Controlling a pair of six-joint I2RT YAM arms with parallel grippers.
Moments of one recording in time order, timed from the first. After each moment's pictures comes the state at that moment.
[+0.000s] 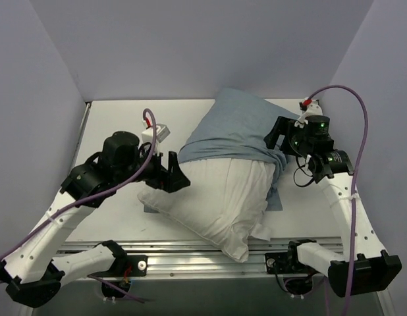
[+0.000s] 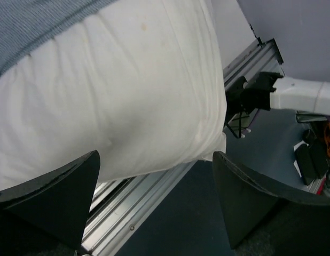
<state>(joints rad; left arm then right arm) -0.72 1.01 1.35 -0.90 0.29 -0.45 0.10 1.12 1.13 -0.59 -0.08 0.37</state>
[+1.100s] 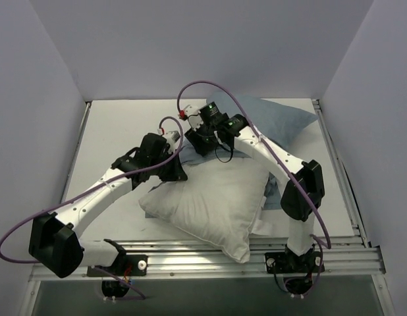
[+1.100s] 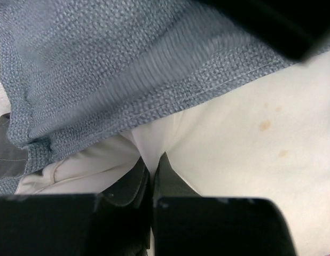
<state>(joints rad) -0.58 1.32 1.04 -0.52 0.24 -0.54 0.68 1.88 1.75 -0.73 -0.12 -0.19</state>
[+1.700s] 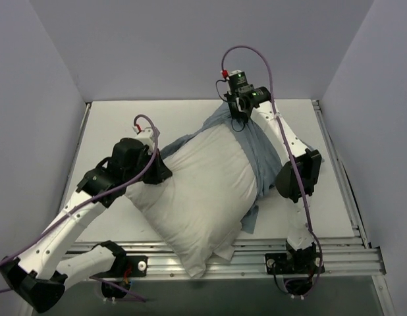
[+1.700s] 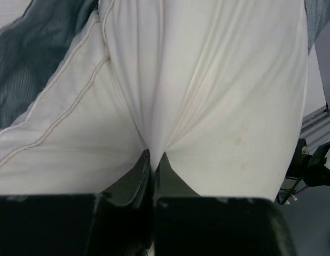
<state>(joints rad) -0.59 1.04 1.10 -0.68 0.09 -0.51 0.45 2.10 2.15 -0.86 0.26 0.00</state>
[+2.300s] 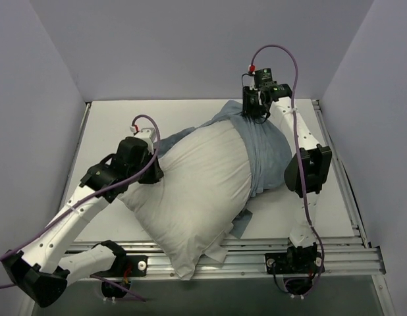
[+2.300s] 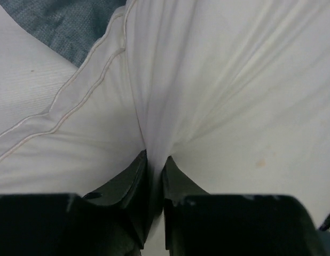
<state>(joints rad) -0.59 1.03 1.12 -0.81 -0.08 -0.50 0.23 2.14 2.15 -0.87 0.00 0.20</state>
